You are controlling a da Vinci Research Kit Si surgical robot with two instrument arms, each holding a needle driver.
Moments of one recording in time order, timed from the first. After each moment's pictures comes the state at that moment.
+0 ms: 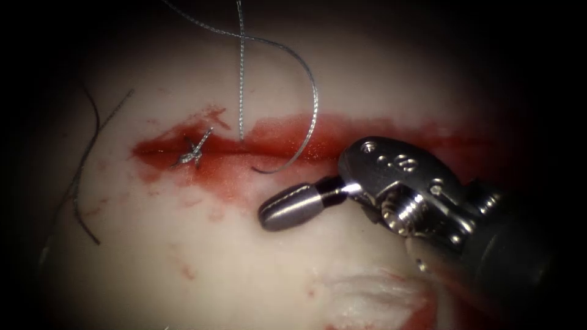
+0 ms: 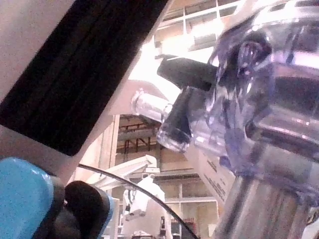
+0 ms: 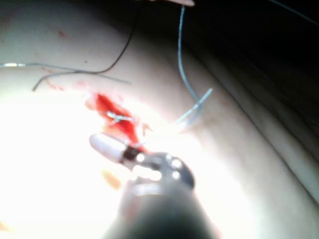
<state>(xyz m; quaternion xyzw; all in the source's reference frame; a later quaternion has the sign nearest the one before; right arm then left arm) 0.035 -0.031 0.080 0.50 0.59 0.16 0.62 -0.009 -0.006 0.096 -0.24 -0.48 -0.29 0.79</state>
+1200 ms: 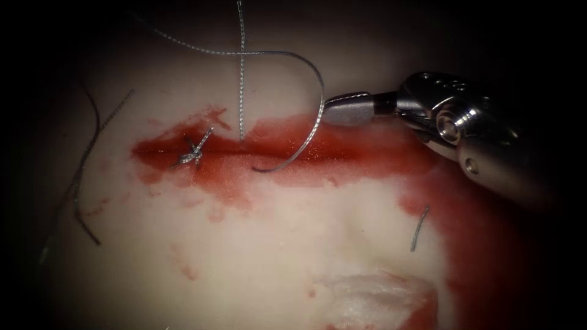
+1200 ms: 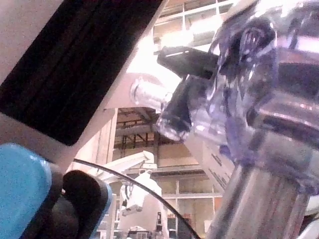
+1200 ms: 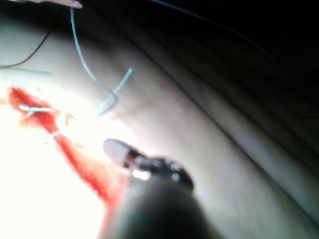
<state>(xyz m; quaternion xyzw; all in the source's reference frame) 0.031 -0.024 0.086 0.34 0.56 0.31 0.68 -0.009 -0.009 0.097 -0.19 -0.48 -0.31 0.80</state>
